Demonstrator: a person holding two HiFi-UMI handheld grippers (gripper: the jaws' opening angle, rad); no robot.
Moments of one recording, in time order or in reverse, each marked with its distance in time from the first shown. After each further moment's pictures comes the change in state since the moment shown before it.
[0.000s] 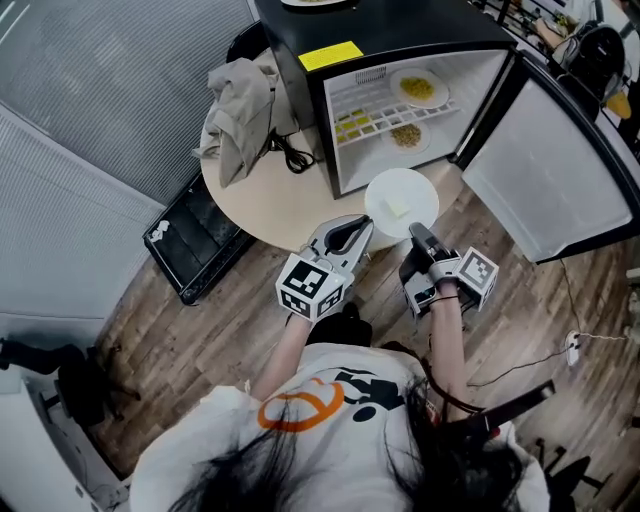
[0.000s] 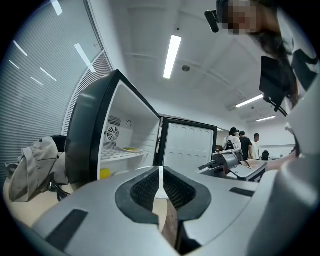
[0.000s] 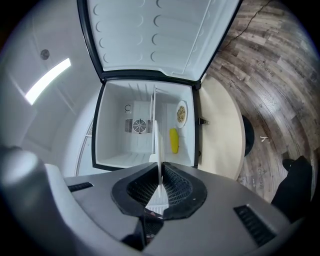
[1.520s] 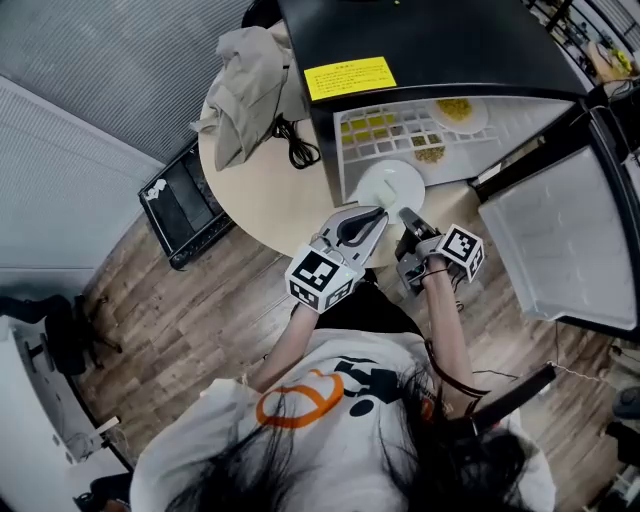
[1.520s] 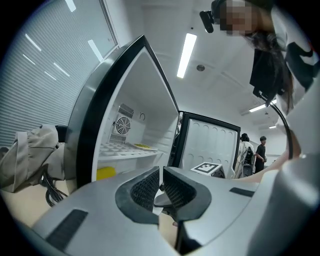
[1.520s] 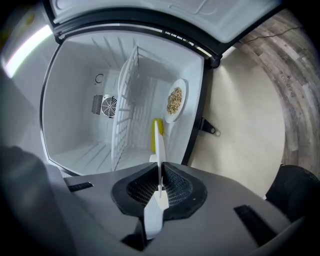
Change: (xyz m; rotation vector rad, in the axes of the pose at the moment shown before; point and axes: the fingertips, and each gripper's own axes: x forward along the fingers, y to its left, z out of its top) left arm 0.082 0.057 -0.012 -0.092 -0.012 0.086; right arm 0.134 -0.067 0.053 -0.165 0.255 -0.145
